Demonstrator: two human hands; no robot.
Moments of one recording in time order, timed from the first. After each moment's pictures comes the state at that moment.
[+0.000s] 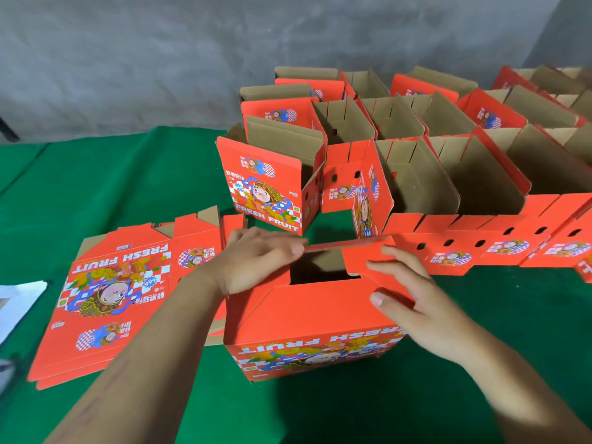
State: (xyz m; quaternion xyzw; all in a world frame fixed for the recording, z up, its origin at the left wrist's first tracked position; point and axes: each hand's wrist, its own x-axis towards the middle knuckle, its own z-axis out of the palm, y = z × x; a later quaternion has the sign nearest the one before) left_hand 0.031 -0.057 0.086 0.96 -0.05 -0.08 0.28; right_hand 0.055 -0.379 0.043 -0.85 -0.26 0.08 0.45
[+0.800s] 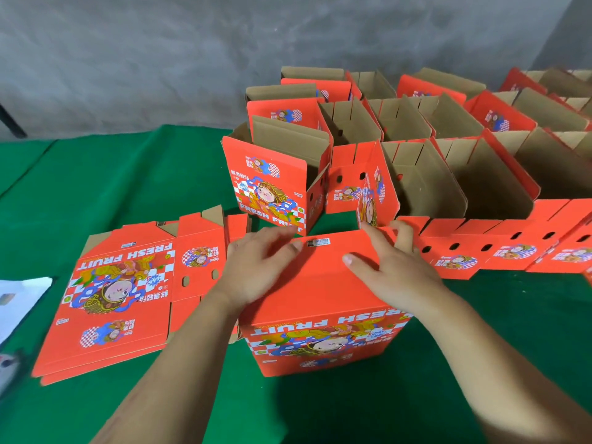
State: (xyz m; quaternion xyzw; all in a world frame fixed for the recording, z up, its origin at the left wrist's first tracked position) left_hand 0.025 -0.071 0.062 0.92 0.10 0.07 0.38; right_hand 0.098 -0.324 0.065 -0.96 -0.16 0.09 0.19
